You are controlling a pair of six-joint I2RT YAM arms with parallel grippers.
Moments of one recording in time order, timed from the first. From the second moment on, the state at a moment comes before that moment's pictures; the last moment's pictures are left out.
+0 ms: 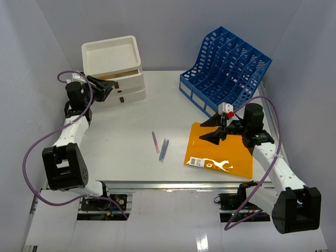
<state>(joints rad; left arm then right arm) 0.16 1.48 1.01 0.26 0.46 -1.03 0.16 1.04 0.69 0.01 -1.28 -0.37</state>
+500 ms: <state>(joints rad) 0.16 1.62 0.94 0.29 0.44 -1.16 0.16 1.04 0.69 0.00 -1.28 -0.39</state>
